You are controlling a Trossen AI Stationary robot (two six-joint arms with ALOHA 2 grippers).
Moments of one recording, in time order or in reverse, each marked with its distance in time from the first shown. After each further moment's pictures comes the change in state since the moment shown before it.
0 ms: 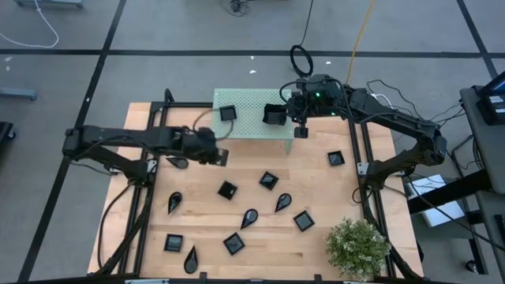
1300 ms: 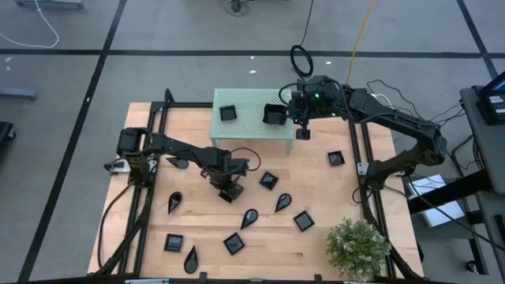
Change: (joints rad) left arm -0.031 0.590 0.005 0.062 0.372 0.264; right arm 0.000 0.000 0.000 -0.055 0.000 0.002
